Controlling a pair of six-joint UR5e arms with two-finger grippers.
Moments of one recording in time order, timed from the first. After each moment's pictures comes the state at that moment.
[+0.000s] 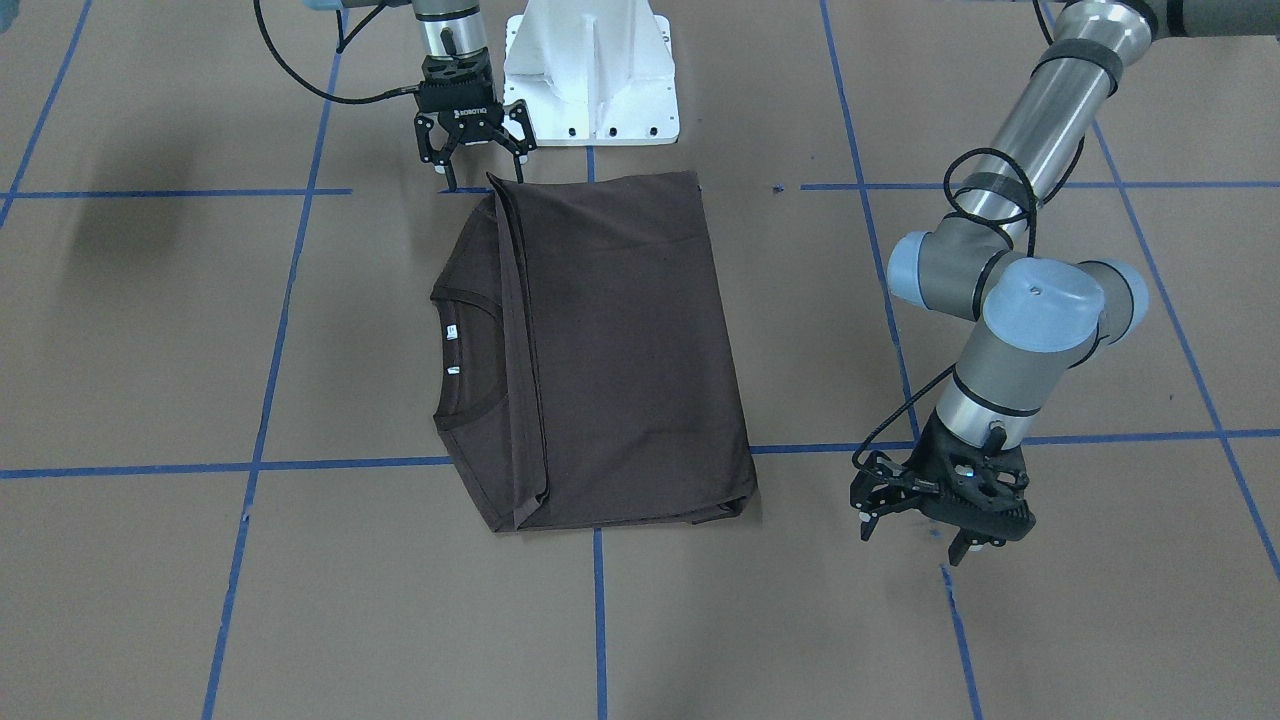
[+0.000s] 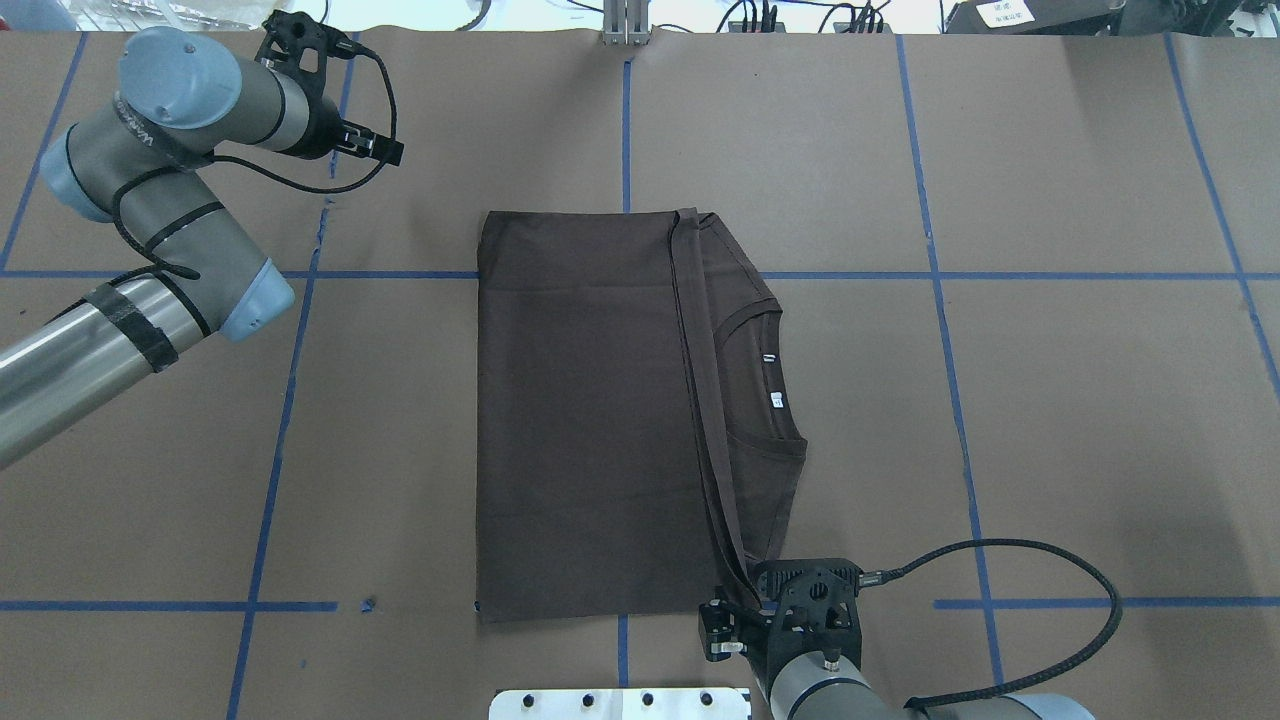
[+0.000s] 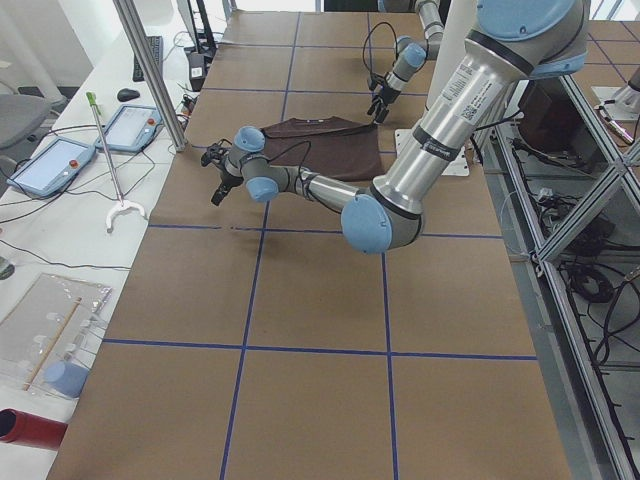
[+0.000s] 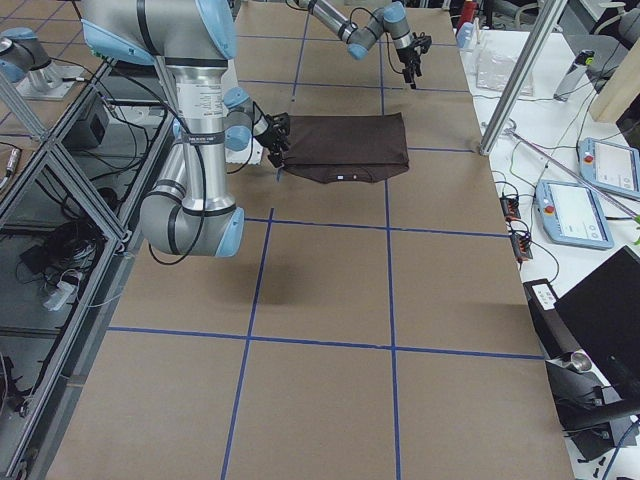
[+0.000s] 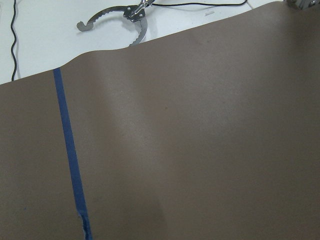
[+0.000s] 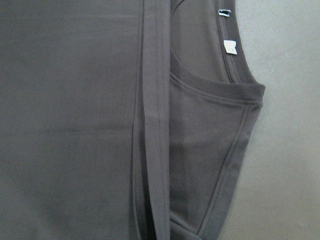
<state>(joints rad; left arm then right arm) -0.91 -2.20 -1.16 -2.35 -1.83 -0.67 -0.01 -1.33 2.02 -1.41 1.11 1.46</state>
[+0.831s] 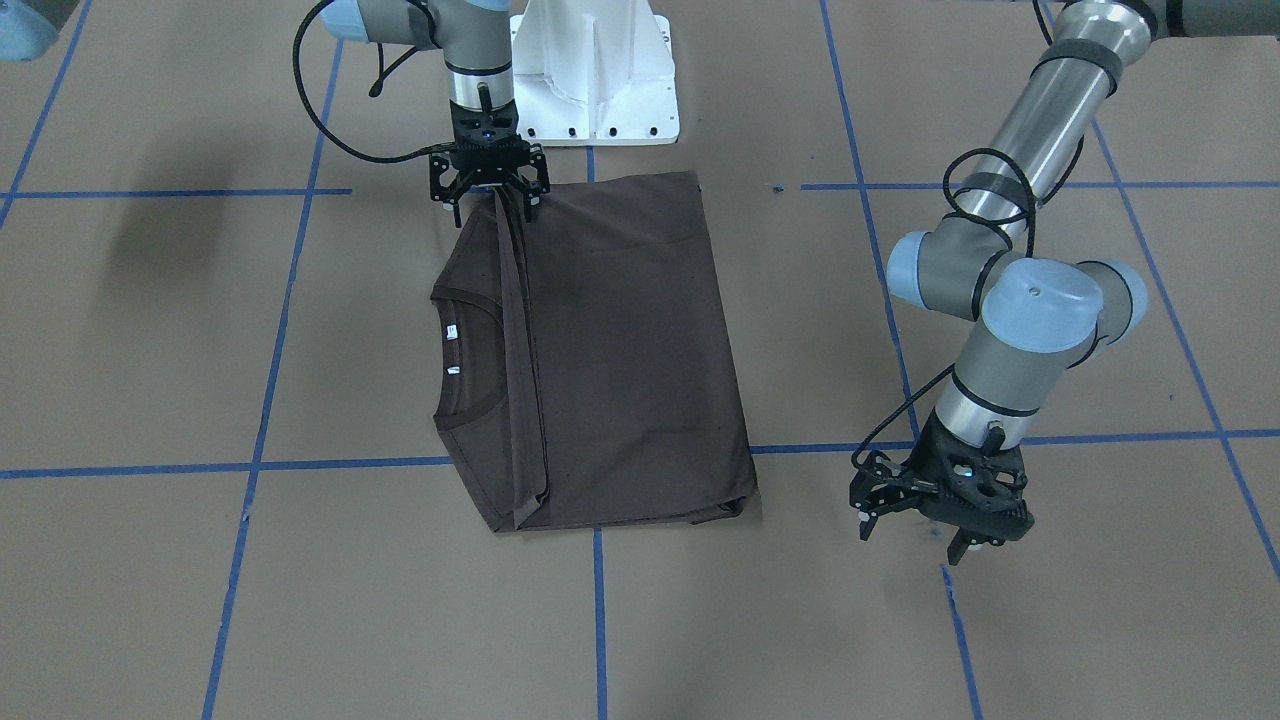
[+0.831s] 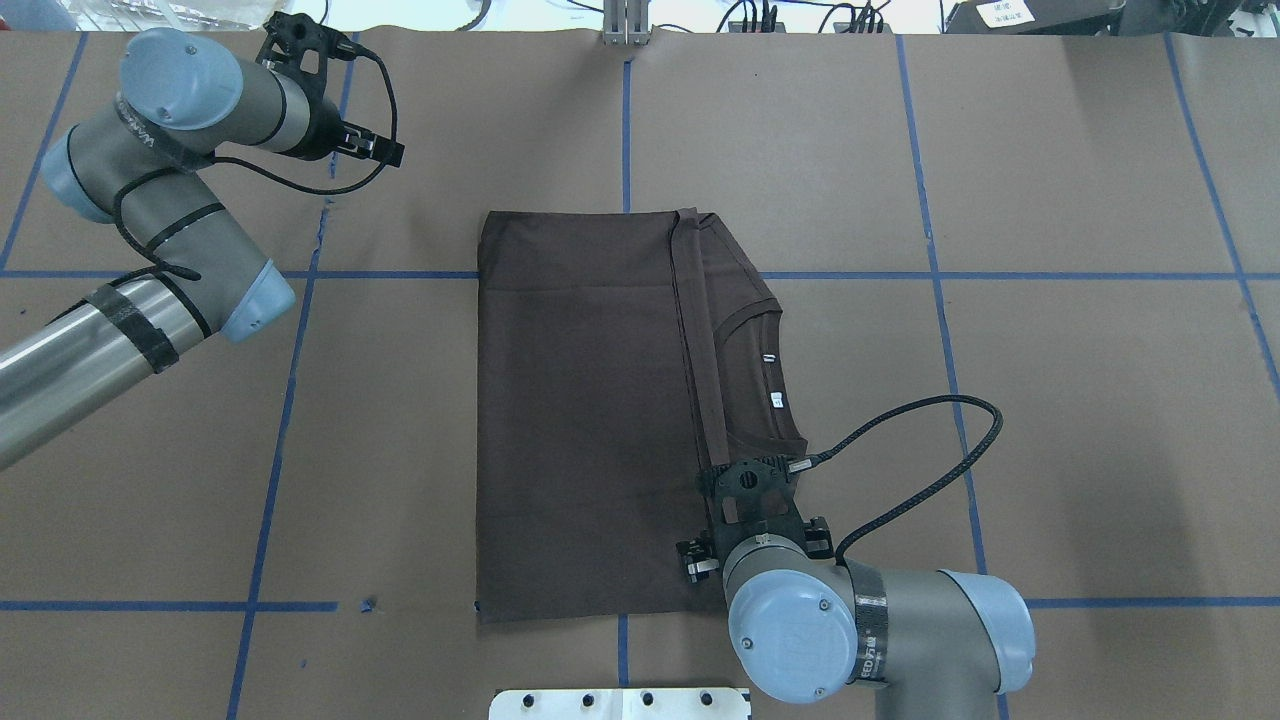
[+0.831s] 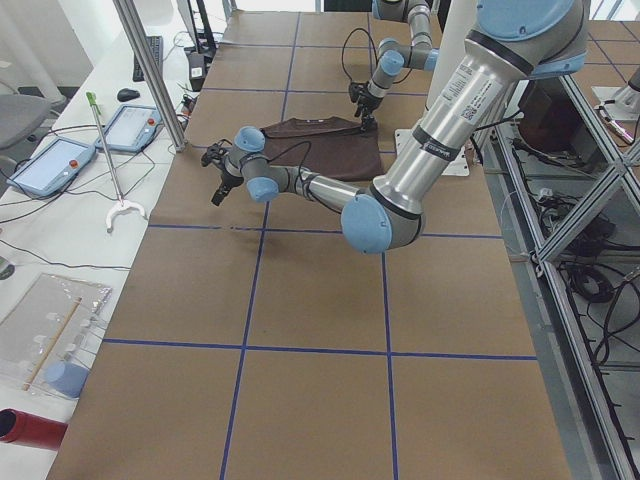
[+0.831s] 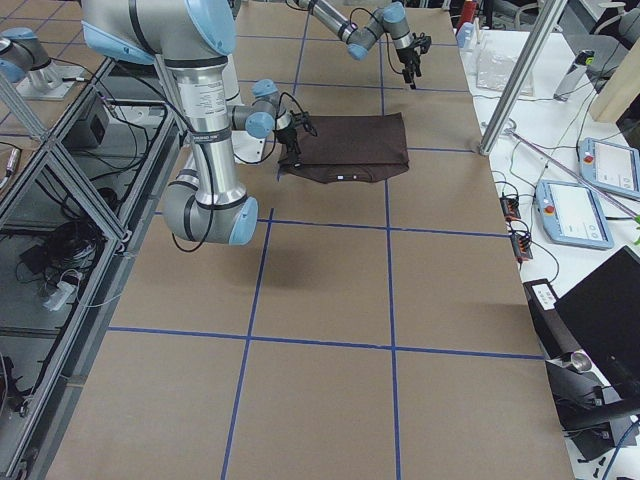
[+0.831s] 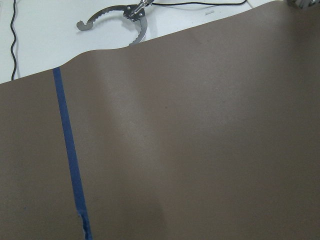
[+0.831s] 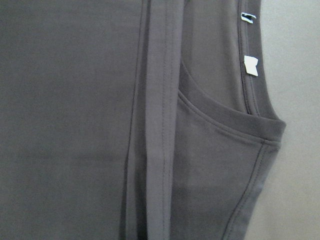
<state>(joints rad) -0.91 -2.20 -1.16 -2.35 -1.83 -0.67 0.12 -1.17 1.93 -1.61 1.32 1.32</state>
